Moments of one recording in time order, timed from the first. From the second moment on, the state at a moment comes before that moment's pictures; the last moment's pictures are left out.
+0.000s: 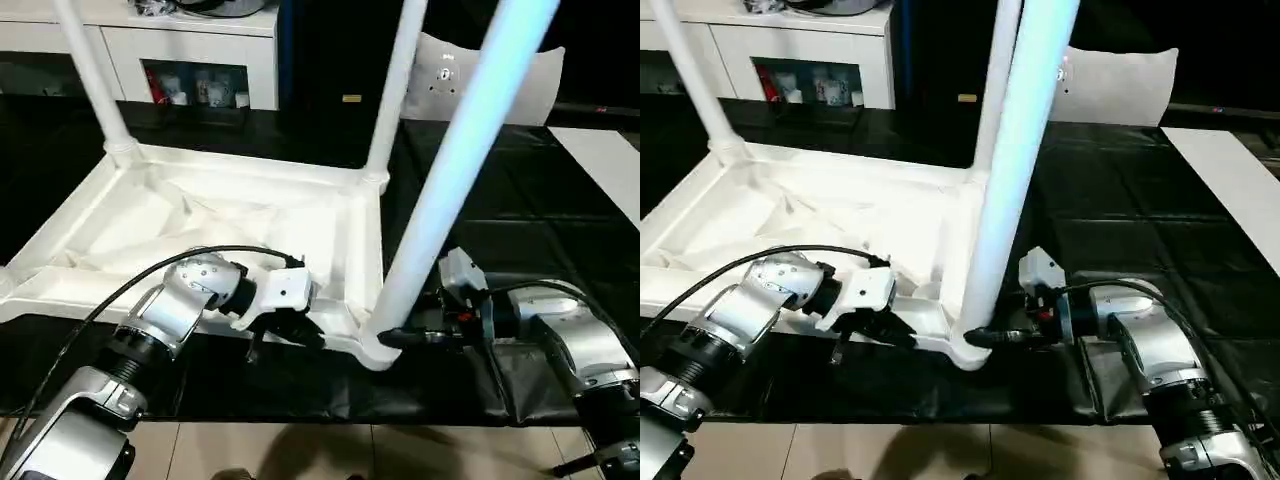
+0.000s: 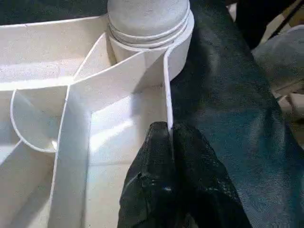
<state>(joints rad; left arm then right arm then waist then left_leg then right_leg) -0.60 0.43 -0.44 0.49 0.05 -0.03 -1.42 -0.36 -0.52 0.17 0.28 0.28 0.24 1.40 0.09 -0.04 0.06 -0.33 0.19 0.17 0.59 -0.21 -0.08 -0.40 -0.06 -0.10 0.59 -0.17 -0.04</state>
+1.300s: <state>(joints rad) -0.60 0.25 -0.33 0.46 0.12 0.28 -0.98 -0.38 -0.26 0.04 0.28 0.17 0.38 0.73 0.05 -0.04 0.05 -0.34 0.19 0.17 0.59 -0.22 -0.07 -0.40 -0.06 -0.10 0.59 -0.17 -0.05</state>
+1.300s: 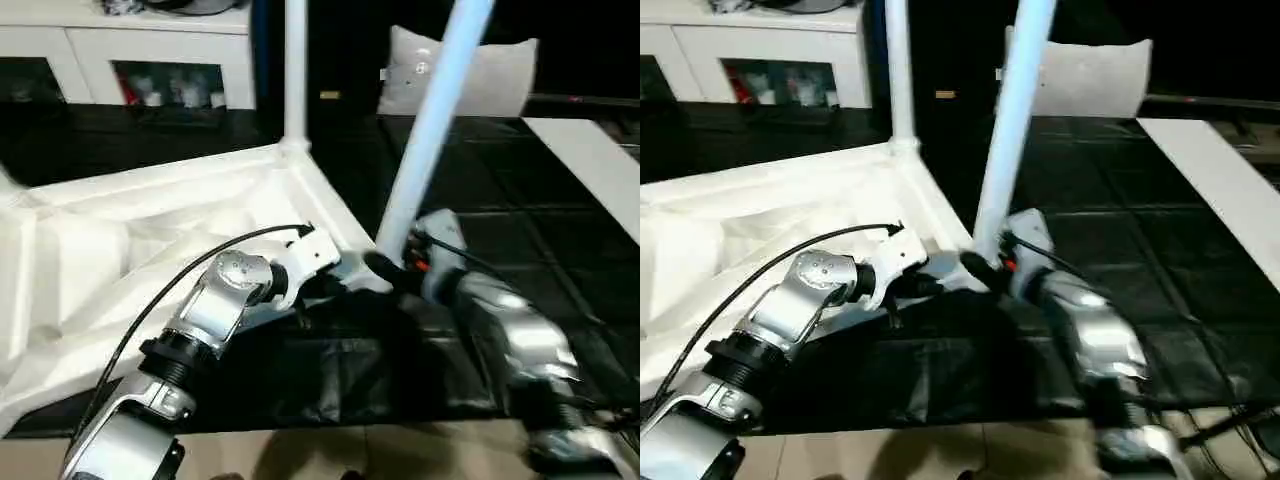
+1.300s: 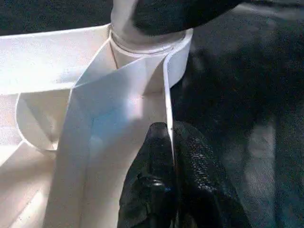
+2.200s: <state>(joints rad) -0.61 0.44 -0.45 0.48 0.06 -0.02 -1.45 -0.35 -0.53 0.18 0.25 0.29 0.31 1.40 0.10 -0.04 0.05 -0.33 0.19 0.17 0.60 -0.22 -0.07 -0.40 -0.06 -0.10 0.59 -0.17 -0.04</state>
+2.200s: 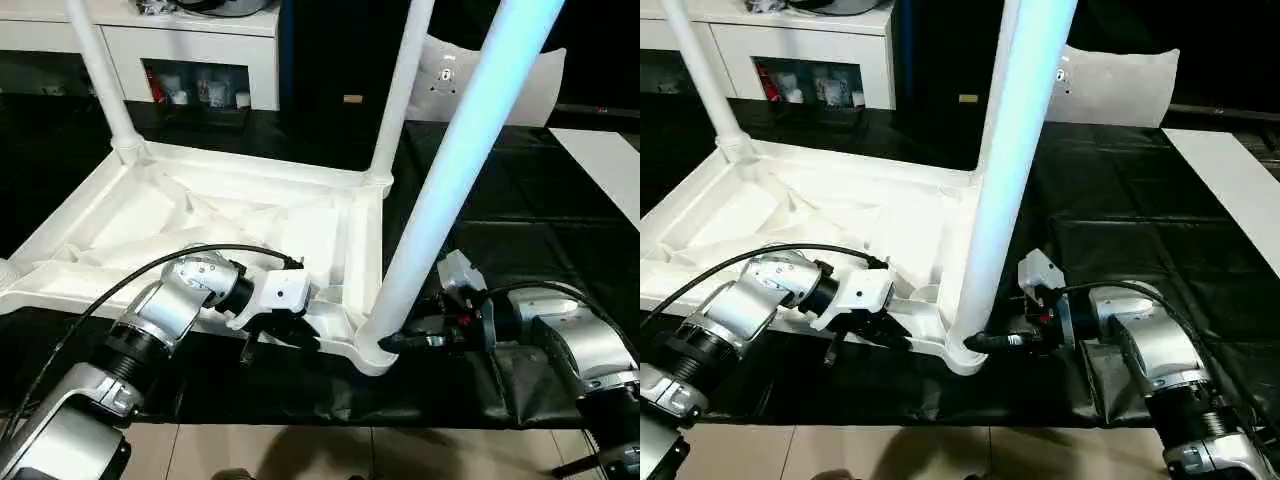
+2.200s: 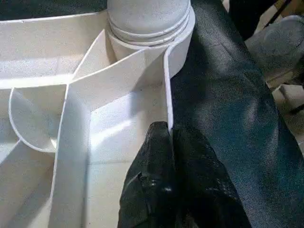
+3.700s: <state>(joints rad) -0.59 0.33 -0.34 0.48 0.12 0.17 -1.04 -0.36 -0.40 0.09 0.31 0.19 0.30 0.98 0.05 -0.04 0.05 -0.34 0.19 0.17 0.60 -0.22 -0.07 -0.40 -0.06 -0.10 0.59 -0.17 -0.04</state>
